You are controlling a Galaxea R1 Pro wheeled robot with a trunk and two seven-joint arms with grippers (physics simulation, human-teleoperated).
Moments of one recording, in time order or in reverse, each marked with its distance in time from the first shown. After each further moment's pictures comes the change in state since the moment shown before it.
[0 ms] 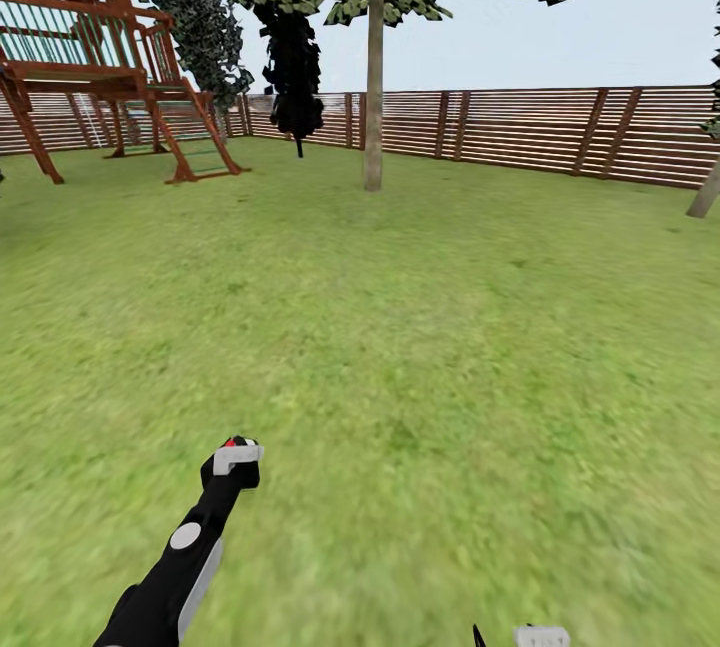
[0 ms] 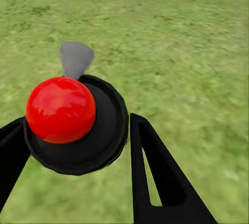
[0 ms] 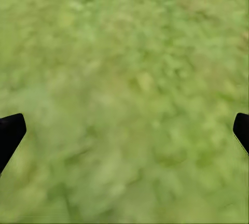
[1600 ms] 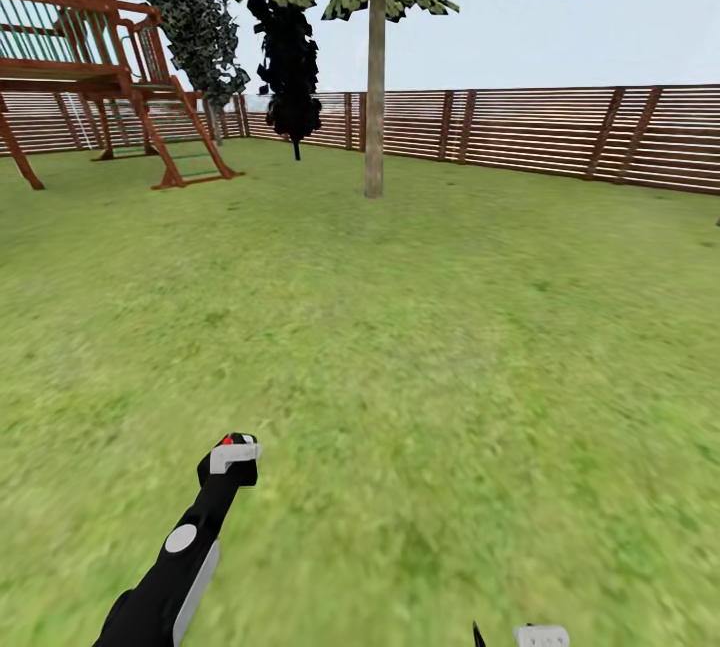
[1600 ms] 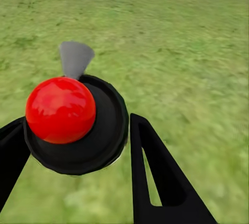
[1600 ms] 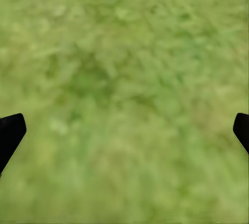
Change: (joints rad) left arm 0.033 0.002 0.000 -0.077 0.000 0.008 -0.001; right arm 0.000 0.000 0.000 0.000 0.000 0.000 0.000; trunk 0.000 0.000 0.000
